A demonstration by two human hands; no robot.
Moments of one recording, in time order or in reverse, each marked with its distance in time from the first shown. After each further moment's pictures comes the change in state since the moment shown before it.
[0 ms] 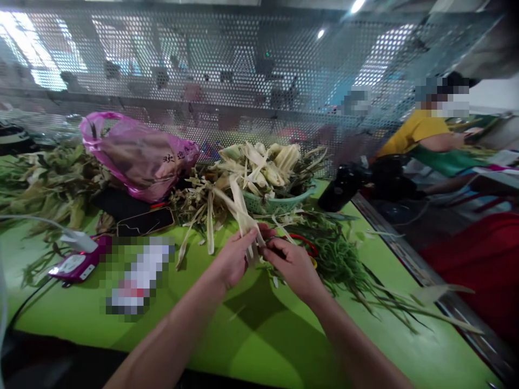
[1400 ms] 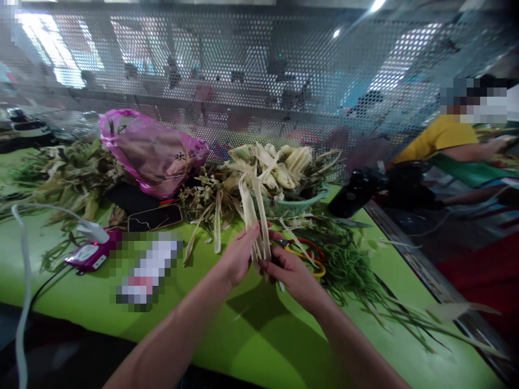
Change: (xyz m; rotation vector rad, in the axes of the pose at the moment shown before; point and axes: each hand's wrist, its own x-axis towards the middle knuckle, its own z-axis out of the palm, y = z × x) left_hand -0.001 0.004 -0.002 0.040 0.035 0.062; right_hand -0.001 -0.004 0.013 0.457 -0.283 0.127
